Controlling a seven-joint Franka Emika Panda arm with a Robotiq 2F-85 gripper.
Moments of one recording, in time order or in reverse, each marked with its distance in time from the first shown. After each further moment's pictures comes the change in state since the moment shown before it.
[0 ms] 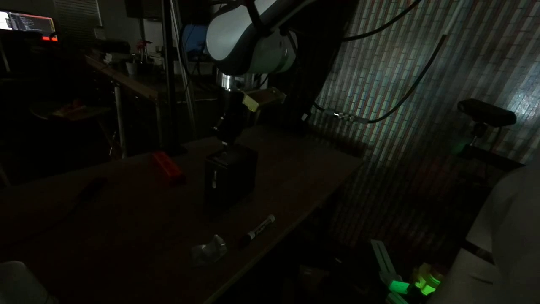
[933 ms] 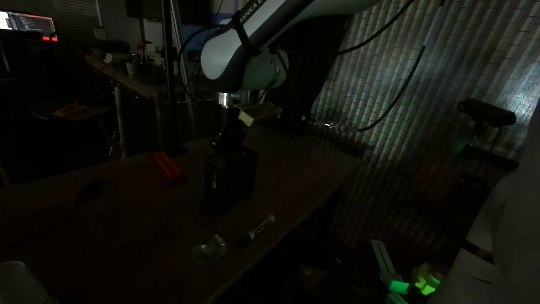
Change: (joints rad) arm 0.000 0.091 0.000 0.019 0.023 -0.003 0.005
